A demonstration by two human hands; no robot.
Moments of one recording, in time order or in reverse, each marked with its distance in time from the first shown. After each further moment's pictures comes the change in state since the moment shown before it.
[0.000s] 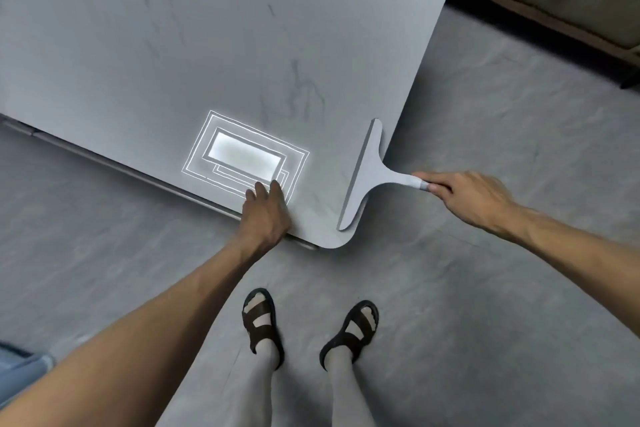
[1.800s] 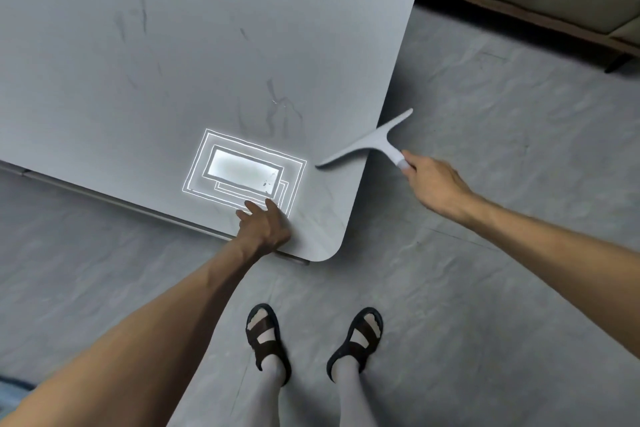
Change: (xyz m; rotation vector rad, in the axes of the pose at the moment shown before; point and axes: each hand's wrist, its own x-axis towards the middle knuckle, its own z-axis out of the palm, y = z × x) left_hand 0.009 0.035 -0.010 -0.032 -0.200 -0.118; right_hand 0.018 -0.020 -0.020 0.333 0.041 0.214
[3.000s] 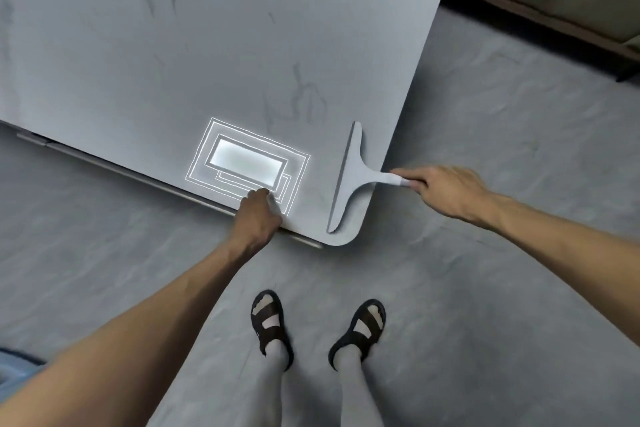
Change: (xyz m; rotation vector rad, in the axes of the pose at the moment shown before) left_hand -0.006 -0.060 -0.003 -0.230 0.237 0.046; right_hand -0.016 -0.010 0.021 -0.331 -0.108 -0.236
